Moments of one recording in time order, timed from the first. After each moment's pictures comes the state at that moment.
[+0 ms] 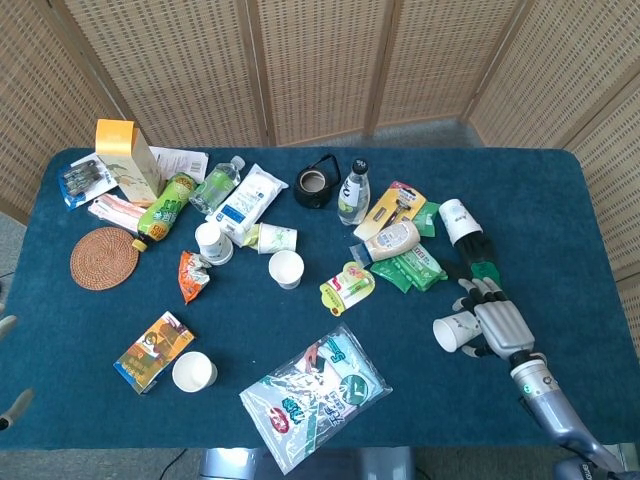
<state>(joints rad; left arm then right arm) 0.10 -0.76 0.11 -1.91 1.76 1.67 -0.16 0.39 -1.33 0.05 -1.39 -1.42 1.03 0.01</state>
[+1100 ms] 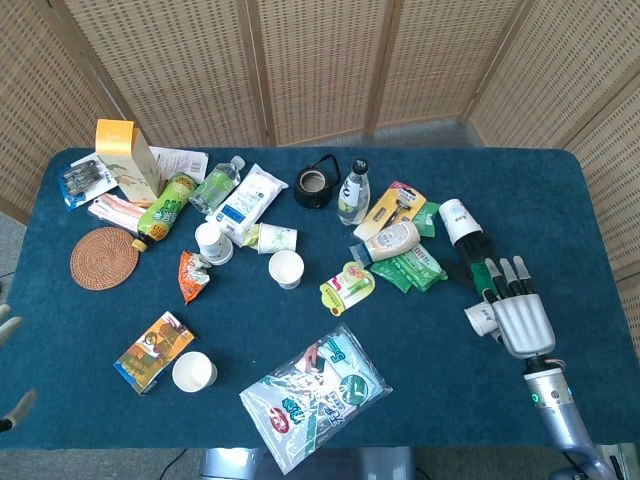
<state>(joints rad) 0.10 -0.76 0.12 -1.91 1.76 1.66 -0.14 0.30 -1.46 0.06 -1.19 -1.53 1.39 -0.37</state>
